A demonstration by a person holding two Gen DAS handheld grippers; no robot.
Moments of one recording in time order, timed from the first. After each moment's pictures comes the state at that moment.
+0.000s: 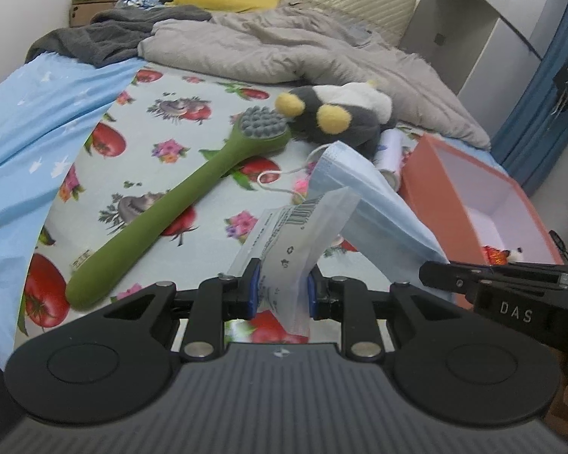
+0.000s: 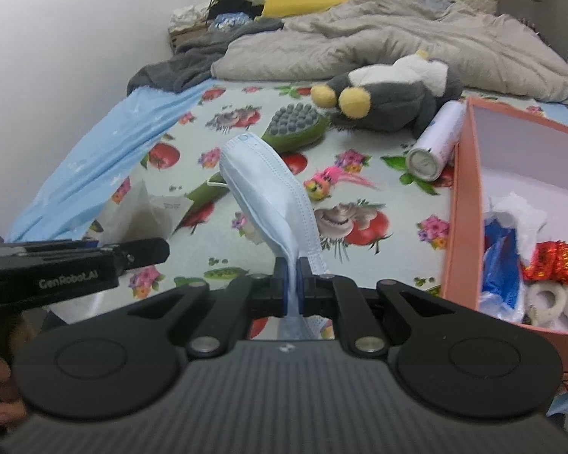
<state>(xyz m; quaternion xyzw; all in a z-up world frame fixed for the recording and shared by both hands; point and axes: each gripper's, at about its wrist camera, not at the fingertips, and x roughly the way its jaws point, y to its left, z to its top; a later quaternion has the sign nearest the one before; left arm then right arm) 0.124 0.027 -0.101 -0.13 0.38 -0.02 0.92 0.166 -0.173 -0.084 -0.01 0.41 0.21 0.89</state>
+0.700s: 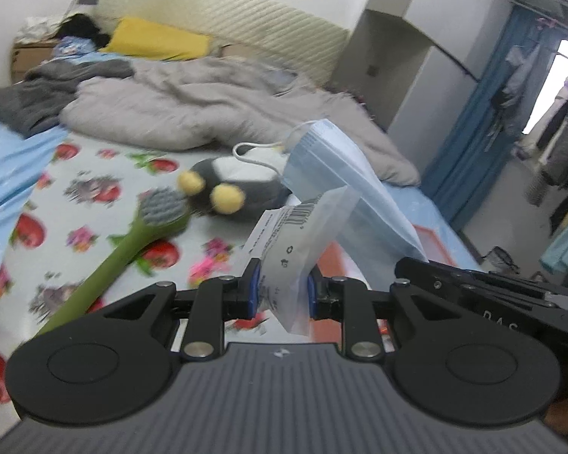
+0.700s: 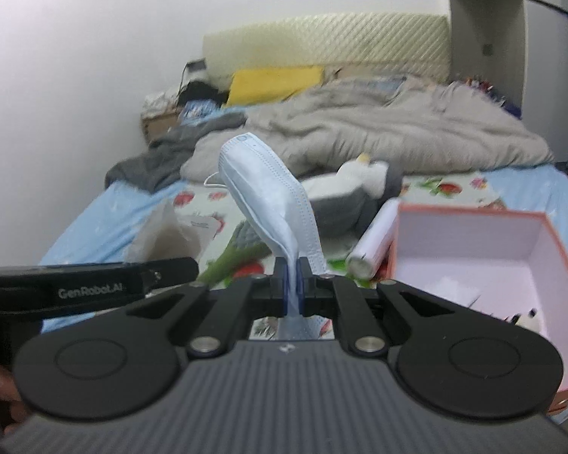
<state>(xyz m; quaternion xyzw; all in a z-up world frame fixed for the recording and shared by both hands) 0.164 -0.040 0.009 -0.14 0.31 -0.12 0.93 0.159 -0.224 0.014 0.02 0.30 0.16 0.94</state>
